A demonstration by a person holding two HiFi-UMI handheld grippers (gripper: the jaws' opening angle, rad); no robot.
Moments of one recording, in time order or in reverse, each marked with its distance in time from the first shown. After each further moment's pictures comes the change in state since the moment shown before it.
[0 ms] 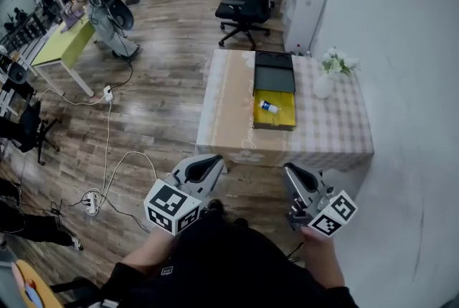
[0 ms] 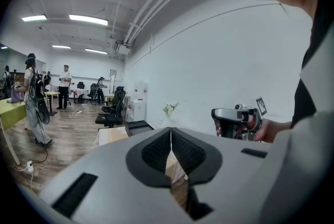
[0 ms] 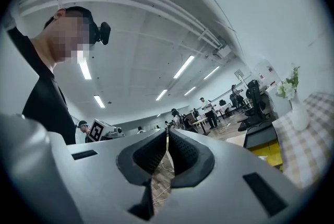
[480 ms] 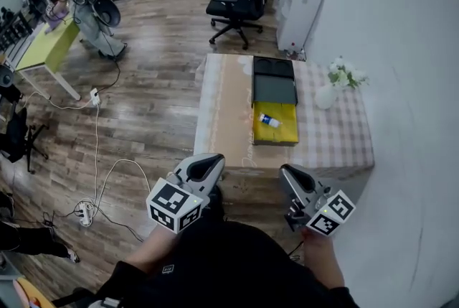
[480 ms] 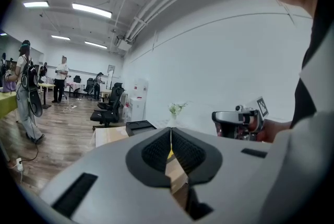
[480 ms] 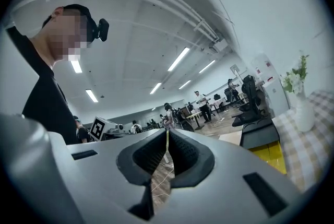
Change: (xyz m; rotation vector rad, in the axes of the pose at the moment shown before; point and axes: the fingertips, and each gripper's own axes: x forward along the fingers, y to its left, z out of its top) left arm 0.066 0.091 0.000 -0.052 -0.002 -0.055; right arm 0.078 -0.070 -0.012 0.007 0.082 -0.058
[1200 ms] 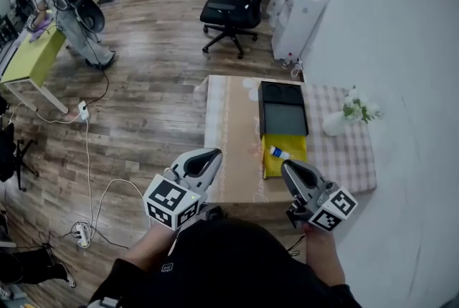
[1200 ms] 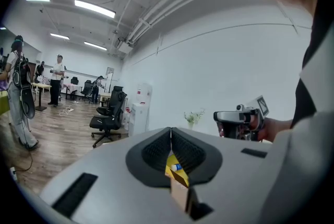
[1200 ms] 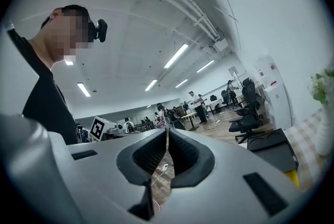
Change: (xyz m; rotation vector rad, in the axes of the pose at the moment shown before) left arm 0.051 0.161 0.050 -0.003 -0.043 -0.038; right arm 0.148 -0.072 0.037 -0.043 0.024 -0.056
